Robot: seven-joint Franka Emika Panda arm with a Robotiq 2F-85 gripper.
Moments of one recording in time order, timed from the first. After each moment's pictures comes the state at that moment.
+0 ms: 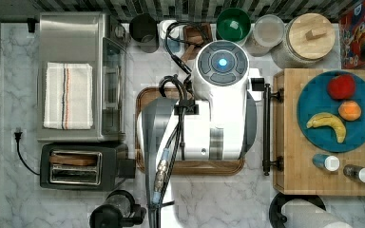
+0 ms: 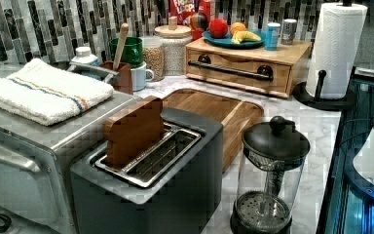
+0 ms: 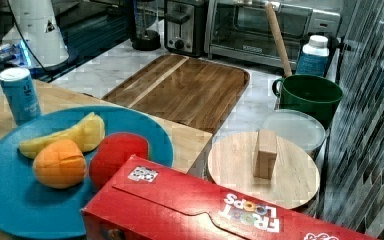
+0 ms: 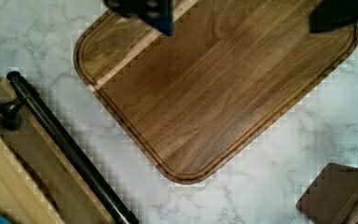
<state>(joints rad) 0.00 0.05 -0.03 -1.87 -0.04 0.27 -0.07</state>
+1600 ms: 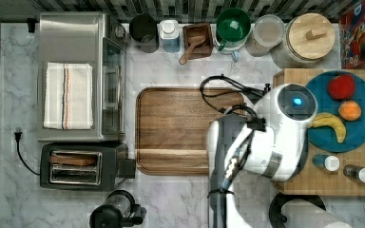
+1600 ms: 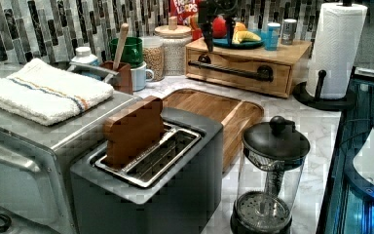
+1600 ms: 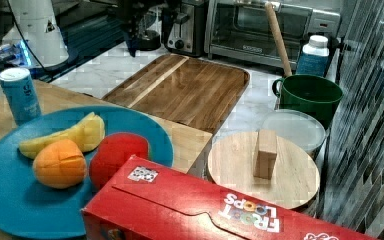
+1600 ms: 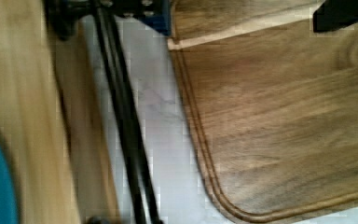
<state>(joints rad) -0.06 0.05 -0.24 -2.14 -0.01 0.47 -0.85</state>
